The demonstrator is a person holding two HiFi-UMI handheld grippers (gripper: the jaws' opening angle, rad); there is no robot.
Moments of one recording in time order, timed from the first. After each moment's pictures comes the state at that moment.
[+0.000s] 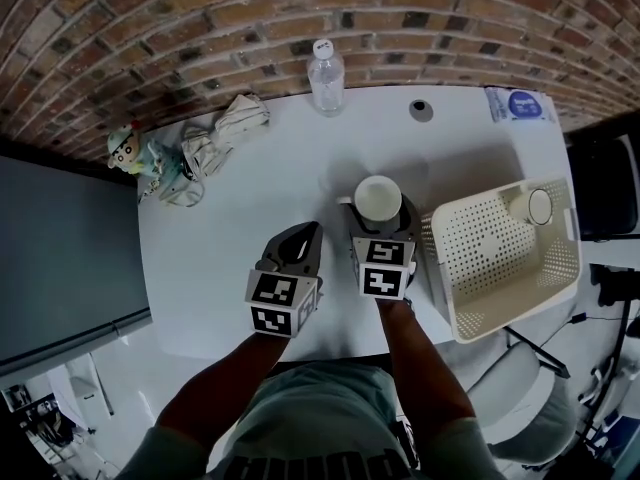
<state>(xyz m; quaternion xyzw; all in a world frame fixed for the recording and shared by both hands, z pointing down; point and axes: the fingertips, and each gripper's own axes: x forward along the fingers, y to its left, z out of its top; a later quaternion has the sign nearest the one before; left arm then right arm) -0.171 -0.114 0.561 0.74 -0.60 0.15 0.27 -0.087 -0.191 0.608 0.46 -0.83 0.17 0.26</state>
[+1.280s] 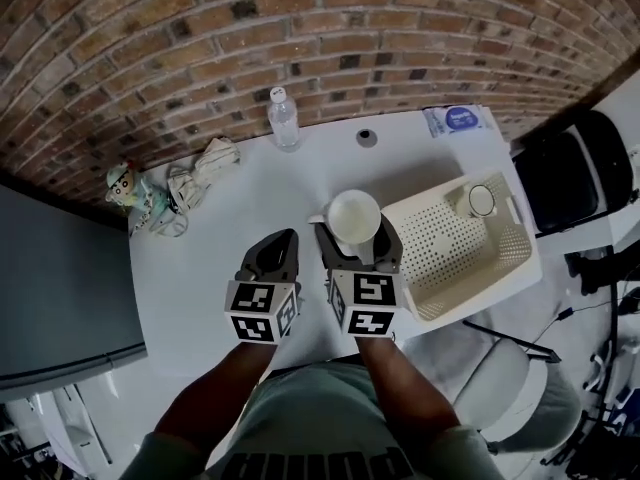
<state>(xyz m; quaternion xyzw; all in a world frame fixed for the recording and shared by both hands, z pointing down) -0.146 -0.115 0.474 0.76 -0.60 0.10 0.23 -0.056 -0.154 0.455 0.50 -0.84 0.16 0.14</state>
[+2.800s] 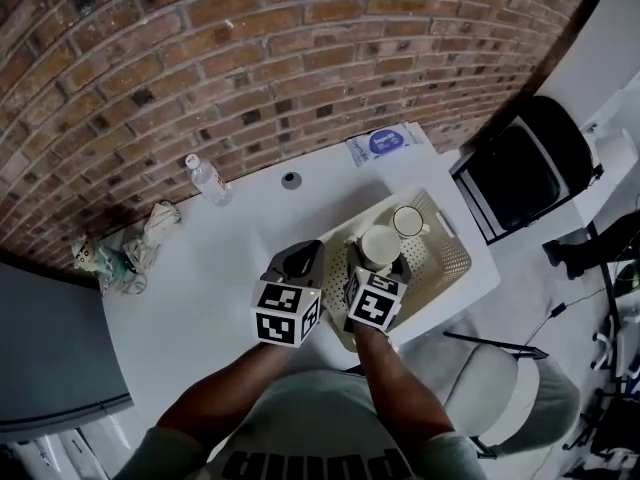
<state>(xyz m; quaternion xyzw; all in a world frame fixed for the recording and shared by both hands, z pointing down) 0.059 -0.197 0.430 0.84 -0.48 0.12 0.20 0.181 -0.212 0.519 0.68 -0.67 0.26 0.17</state>
